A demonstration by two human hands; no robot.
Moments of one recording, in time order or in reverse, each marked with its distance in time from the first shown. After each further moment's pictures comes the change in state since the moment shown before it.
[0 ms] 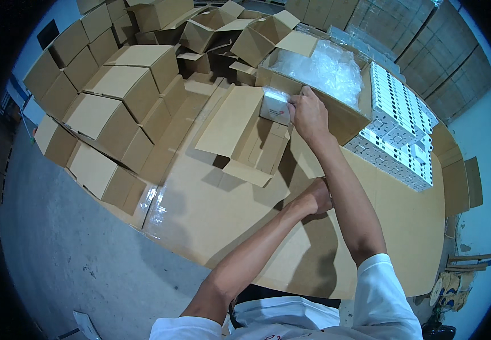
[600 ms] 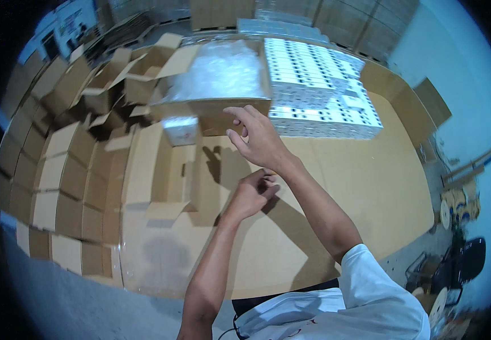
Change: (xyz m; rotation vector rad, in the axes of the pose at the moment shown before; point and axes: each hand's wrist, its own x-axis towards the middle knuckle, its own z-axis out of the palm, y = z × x) left_hand 0.090 0.067 0.025 -0.342 -0.097 -0.330; right_hand -0.078 0.149 -0.123 0.478 0.115 0.061
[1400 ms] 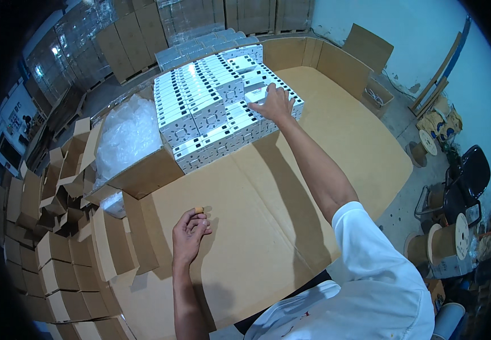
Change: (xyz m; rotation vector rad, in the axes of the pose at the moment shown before) left_hand 0.082 0.063 0.135 -0.202 0.087 -0.010; right_hand -0.062 0.295 -0.357 -0.592 0.259 0.912
